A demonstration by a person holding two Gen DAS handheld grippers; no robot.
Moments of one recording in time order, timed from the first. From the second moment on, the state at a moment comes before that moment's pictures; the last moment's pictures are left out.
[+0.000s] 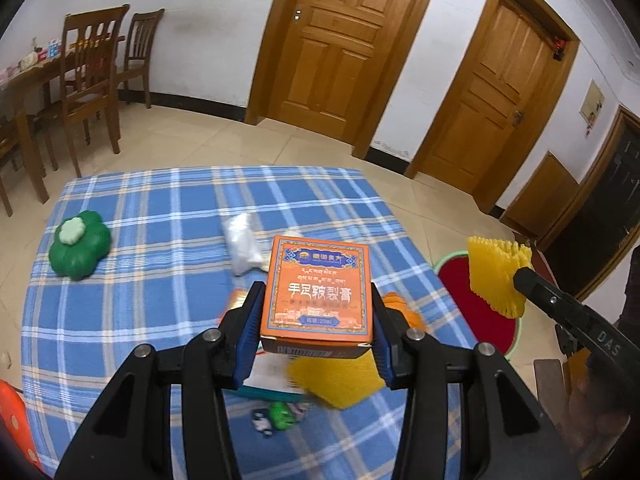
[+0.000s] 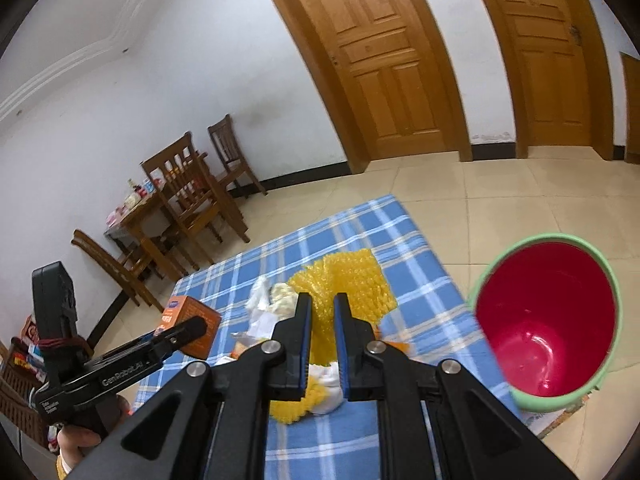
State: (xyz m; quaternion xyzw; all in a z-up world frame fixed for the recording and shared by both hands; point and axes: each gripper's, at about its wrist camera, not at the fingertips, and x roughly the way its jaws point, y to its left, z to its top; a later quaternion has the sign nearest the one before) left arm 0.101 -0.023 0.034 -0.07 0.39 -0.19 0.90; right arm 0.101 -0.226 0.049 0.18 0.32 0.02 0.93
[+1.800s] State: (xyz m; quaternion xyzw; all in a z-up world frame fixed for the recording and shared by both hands) left arm 0.113 -0.296 -0.026 0.08 0.45 -0.31 0.83; right arm 0.020 -0.438 -0.042 0.31 0.32 -0.17 0.88
